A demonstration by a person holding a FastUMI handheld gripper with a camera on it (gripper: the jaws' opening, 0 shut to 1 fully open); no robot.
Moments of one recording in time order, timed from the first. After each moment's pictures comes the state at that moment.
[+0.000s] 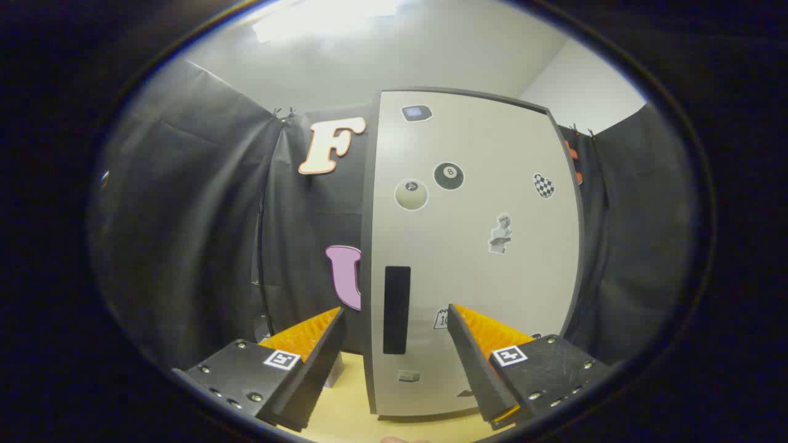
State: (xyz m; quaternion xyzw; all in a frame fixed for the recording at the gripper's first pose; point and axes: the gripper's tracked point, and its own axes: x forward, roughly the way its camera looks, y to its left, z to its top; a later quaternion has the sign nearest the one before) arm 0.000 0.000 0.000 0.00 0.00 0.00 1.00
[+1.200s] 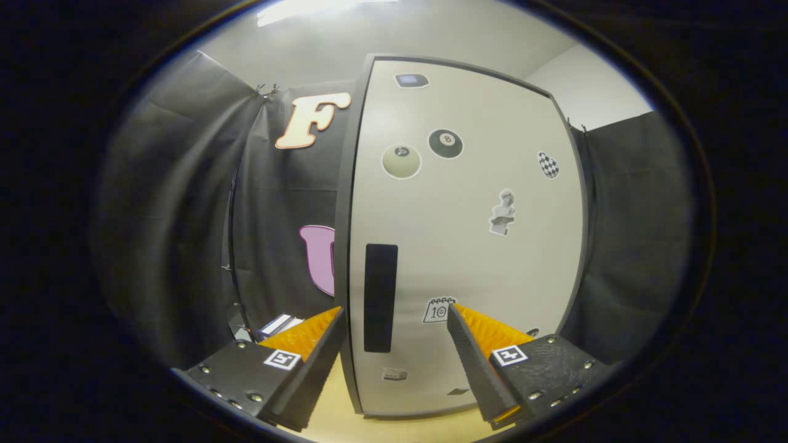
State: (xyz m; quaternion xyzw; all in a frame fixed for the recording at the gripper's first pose) arm 0.061 -0.012 -0.031 -0.02 0.04 -0.05 1.00
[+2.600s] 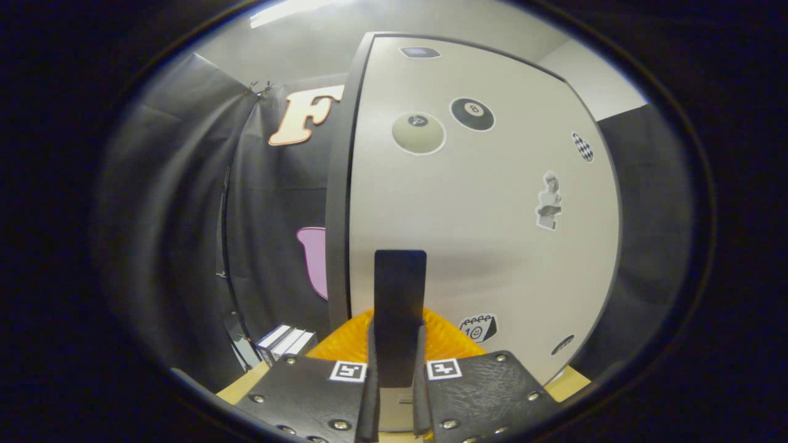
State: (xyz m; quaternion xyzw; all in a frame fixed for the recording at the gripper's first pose) arm 0.123 0.002 -0.042 0.00 0.04 -0.05 1.00
